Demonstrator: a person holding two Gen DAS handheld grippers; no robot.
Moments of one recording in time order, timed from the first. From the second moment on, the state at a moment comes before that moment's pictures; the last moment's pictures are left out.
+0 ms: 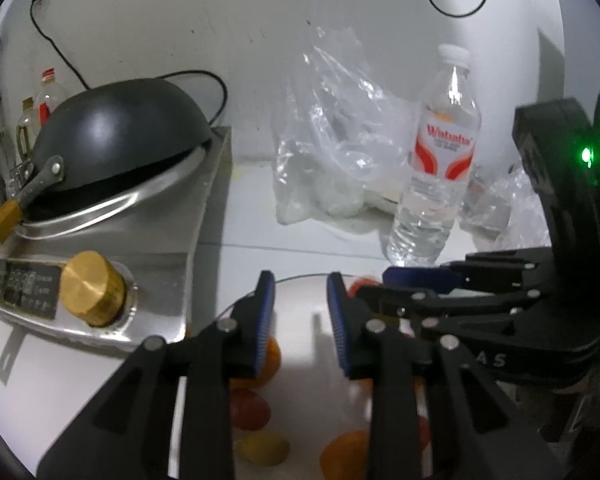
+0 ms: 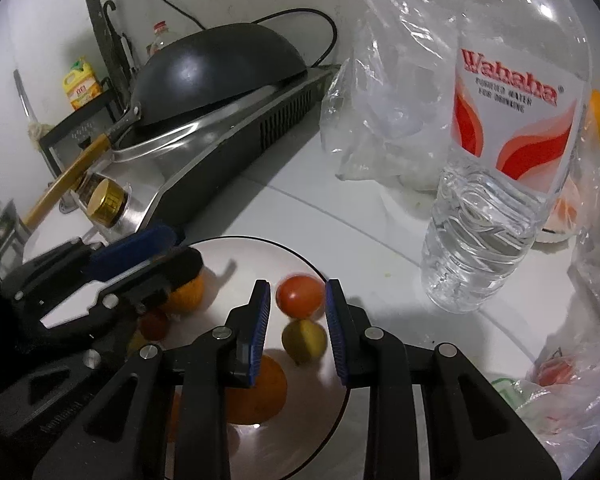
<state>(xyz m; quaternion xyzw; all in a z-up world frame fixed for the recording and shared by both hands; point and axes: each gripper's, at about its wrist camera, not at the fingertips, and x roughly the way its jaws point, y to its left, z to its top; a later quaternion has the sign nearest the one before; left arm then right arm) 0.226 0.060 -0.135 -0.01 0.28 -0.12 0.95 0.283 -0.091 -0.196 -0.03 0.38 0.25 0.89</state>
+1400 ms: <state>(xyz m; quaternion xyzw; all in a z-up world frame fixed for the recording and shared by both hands) 0.106 0.006 -0.098 0.01 0.24 -0.14 0.96 0.156 -0.176 -0.151 -0.05 0.31 0.23 0.92</state>
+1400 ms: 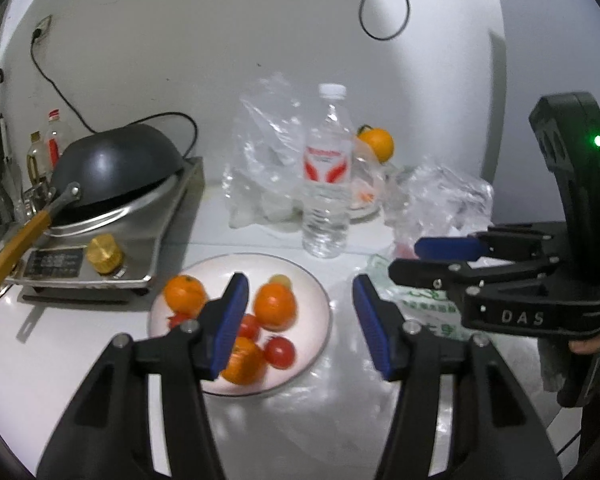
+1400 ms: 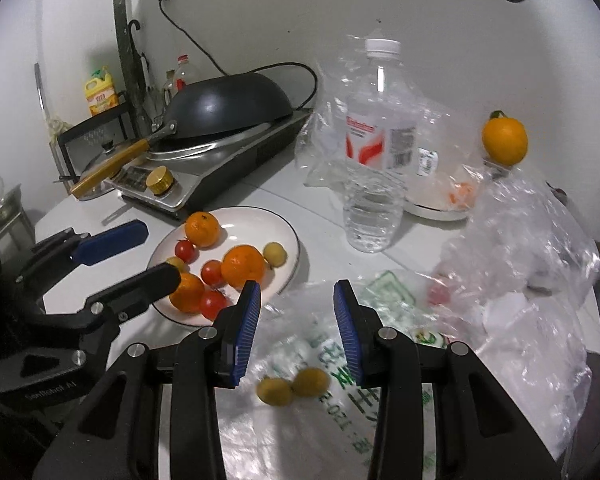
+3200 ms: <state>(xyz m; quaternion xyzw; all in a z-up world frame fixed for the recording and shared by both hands) 0.111 -0.101 -0.152 0.14 0.33 -0.18 0.92 0.158 -0.254 -0.211 -0.02 0.35 0.26 0.90</state>
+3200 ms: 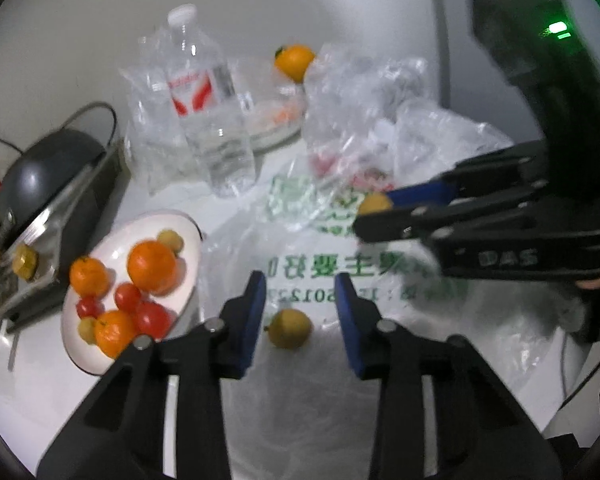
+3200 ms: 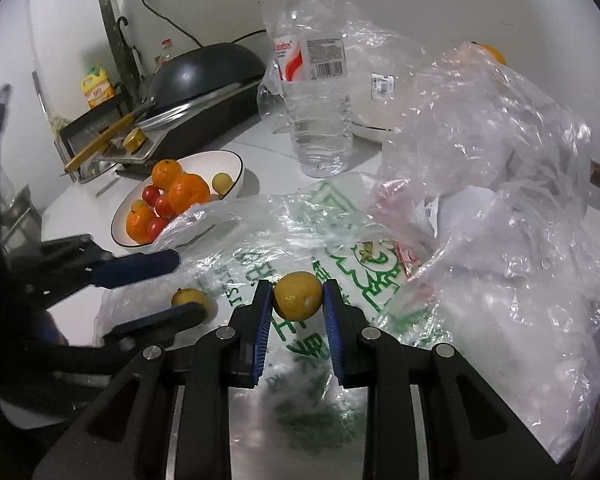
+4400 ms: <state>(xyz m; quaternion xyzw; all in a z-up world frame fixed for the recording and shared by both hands) 0.106 -0.053 -0.132 0.07 0.30 -0.19 0.93 0.155 -0.221 -0.183 -0.04 0.33 0.26 0.91</state>
